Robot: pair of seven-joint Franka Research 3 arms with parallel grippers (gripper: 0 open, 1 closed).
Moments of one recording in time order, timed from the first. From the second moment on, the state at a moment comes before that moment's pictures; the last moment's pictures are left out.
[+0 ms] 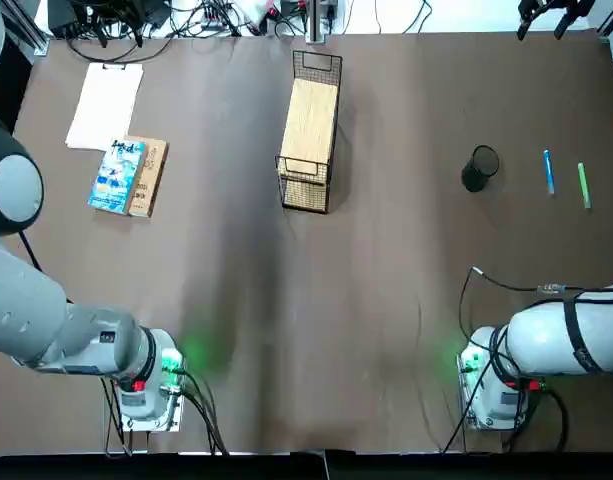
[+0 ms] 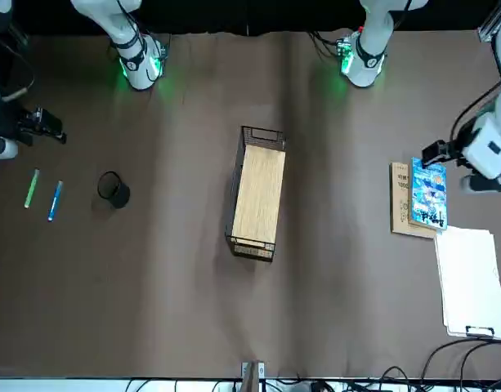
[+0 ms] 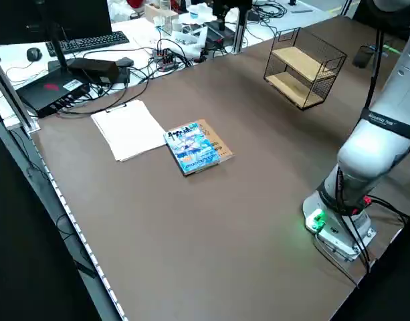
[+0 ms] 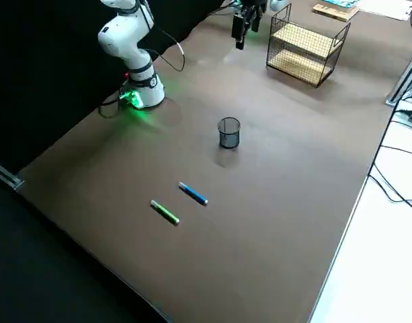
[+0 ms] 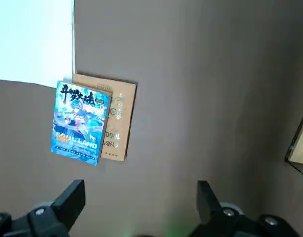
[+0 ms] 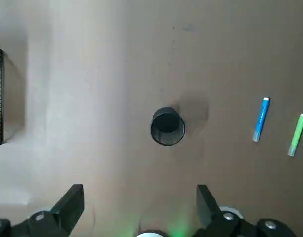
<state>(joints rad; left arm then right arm) -0.04 0.10 -0.01 -1.57 0.02 1.55 -0.08 0.07 -0.03 -0.10 -1.65 0.03 1.51 -0.06</state>
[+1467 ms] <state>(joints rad) 0.82 0.73 0.01 -1.59 -0.88 1.64 0.85 -0.45 0.58 -0.11 -1.91 -0.05 2.43 -0.33</state>
